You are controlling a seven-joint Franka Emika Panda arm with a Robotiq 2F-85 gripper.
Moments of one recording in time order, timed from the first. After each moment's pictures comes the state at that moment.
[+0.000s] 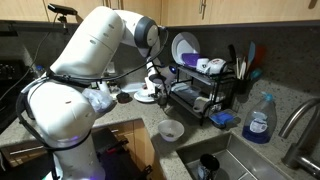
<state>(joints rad) 0.11 0.69 0.30 -1.85 0.89 2.54 -0.17</state>
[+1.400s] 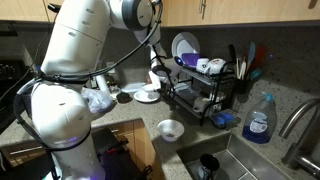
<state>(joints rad) 0.01 0.45 0.30 -2.03 0.97 2.50 -0.31</state>
